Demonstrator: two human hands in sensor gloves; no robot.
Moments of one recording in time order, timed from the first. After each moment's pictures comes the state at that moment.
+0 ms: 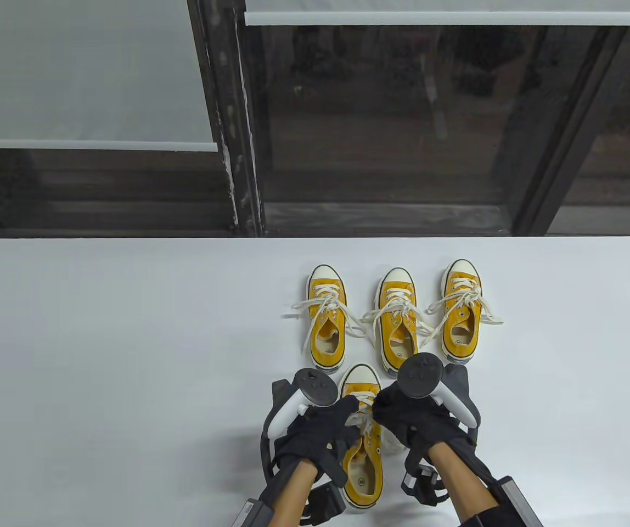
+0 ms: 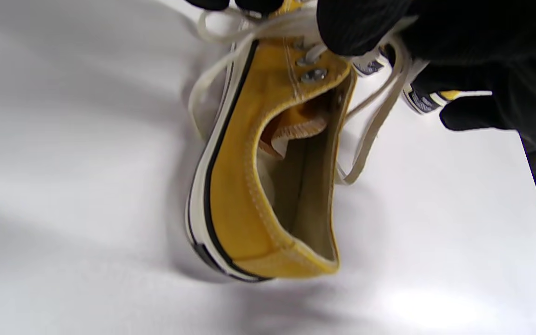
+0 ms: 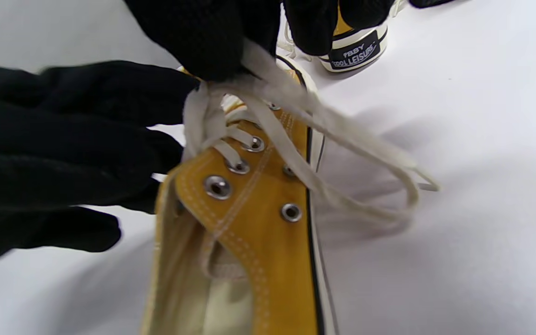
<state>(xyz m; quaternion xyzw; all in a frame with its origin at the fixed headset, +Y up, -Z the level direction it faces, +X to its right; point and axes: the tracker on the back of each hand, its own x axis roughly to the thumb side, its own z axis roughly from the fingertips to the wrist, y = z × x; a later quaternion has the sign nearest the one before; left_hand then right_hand) -0.049 -0.728 -0.315 -0.41 -0.04 0.29 0.86 0.142 -0.698 -0.329 0.00 0.25 0.93 0.26</state>
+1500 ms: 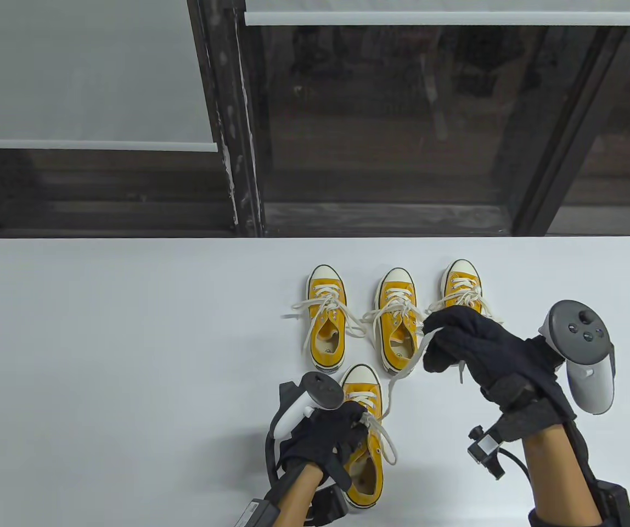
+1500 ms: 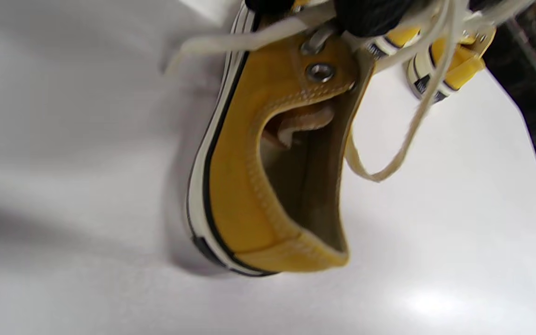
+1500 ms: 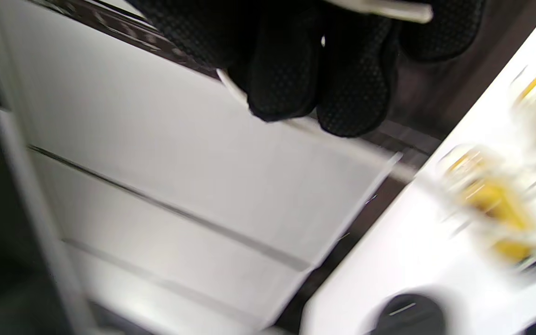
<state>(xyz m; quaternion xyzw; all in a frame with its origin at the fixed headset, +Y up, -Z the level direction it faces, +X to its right) -0.048 -0.727 -0.315 -0.40 -0.03 0.30 0.87 0.219 -0.527 -0.297 0.08 0.04 0.85 0.51</state>
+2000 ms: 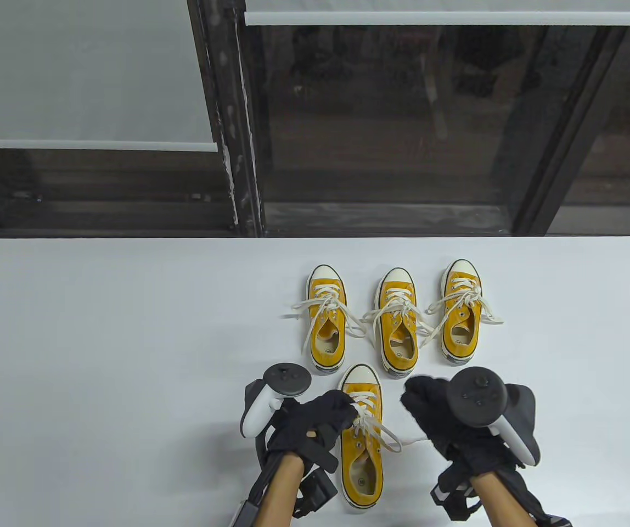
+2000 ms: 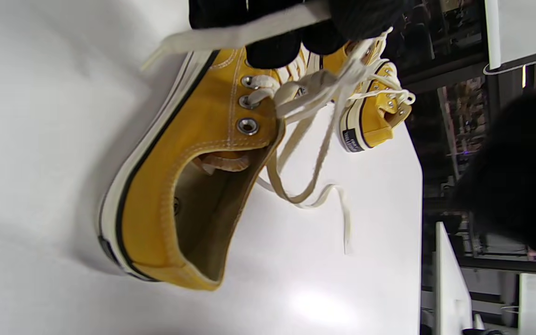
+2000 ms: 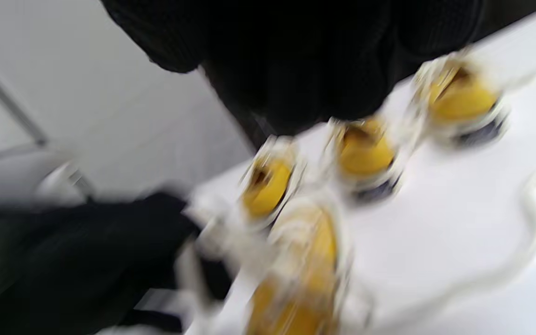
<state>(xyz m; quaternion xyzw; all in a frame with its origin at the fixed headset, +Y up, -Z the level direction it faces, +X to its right) -0.078 -0.720 -0.321 -0.40 -0.04 0.47 0.79 0.159 -0.637 -0.280 0.06 0.13 0.95 0.29</state>
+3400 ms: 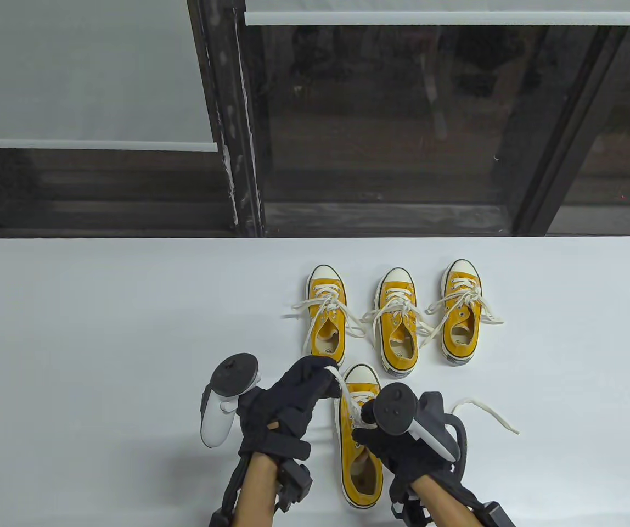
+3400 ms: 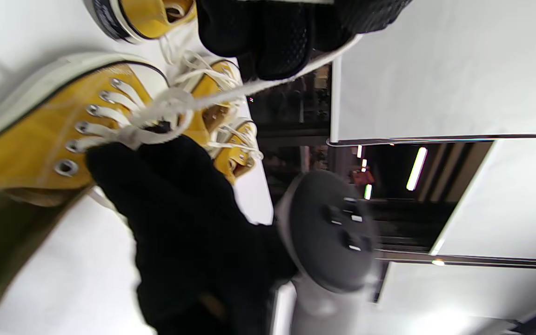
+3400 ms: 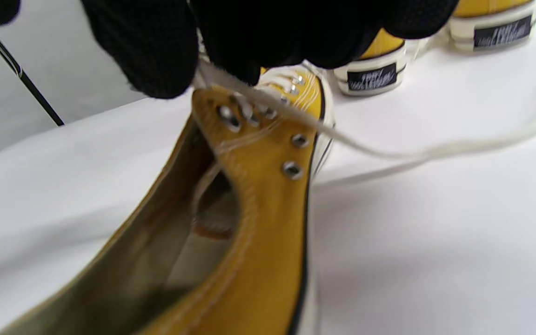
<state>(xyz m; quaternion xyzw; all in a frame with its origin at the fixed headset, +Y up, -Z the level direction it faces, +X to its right) -0.114 -0.668 -0.311 -0.26 -0.13 0.64 0.71 0.111 -0.712 -0.298 0.03 0.16 0.97 0.19</state>
